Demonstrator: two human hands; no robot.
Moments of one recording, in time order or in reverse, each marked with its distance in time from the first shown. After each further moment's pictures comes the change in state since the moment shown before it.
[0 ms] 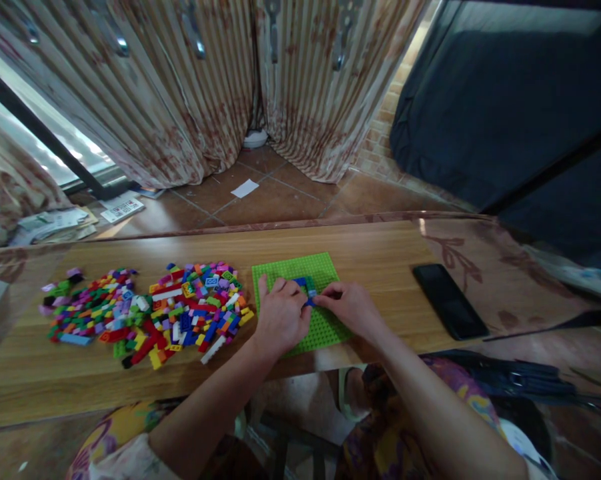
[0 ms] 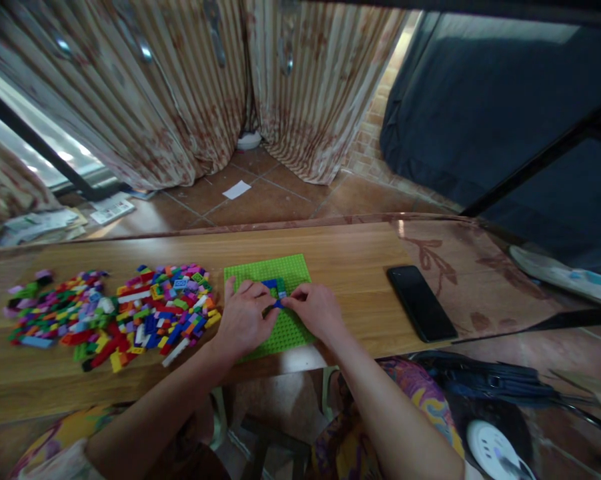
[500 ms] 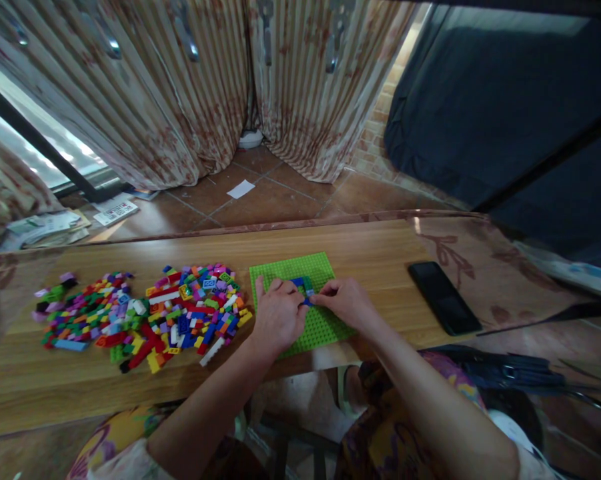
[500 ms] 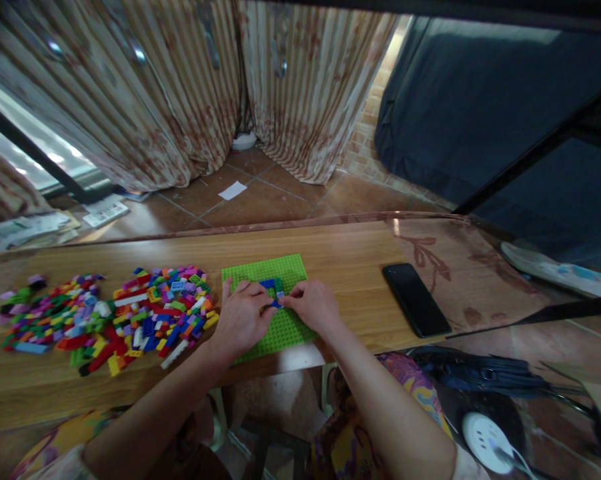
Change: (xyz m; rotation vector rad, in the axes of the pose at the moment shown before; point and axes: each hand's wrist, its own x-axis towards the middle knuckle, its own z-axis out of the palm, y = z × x) left_hand 0.000 -0.004 0.001 -0.022 -0.038 -0.016; right_hand 0.007 -0.001 -0.002 -0.053 -0.010 0.047
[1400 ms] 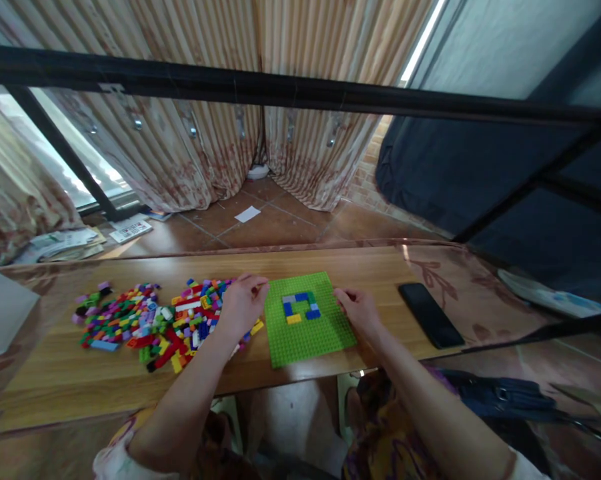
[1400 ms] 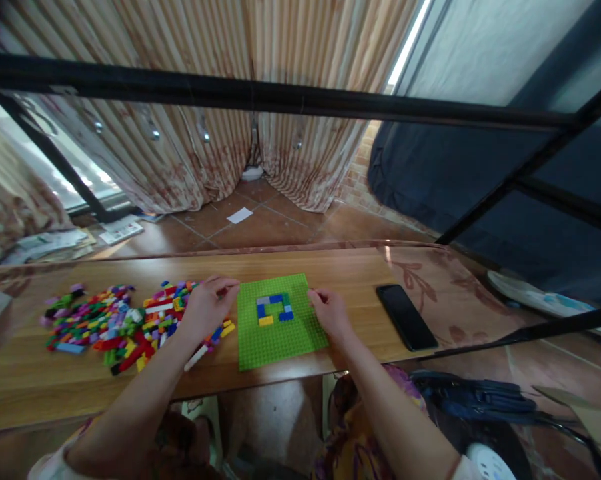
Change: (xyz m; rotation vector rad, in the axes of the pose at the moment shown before) left_hand 0.002 -0.070 -0.056 -0.311 0.240 -0.167; right_hand 0.007 0.023 0.003 0.443 0.202 -0.028
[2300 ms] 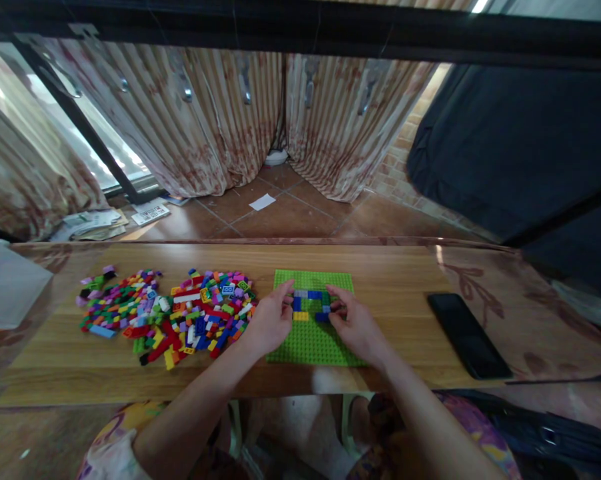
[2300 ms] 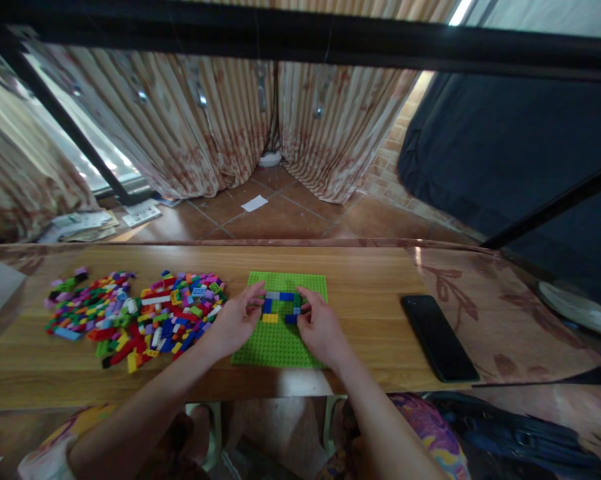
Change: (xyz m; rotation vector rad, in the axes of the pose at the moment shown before) left_hand -0.017 0.008 0.062 -0.255 -0.191 -0.193; right_hand -0.011 -0.006 0.022 -0.056 -0.184 -0.193
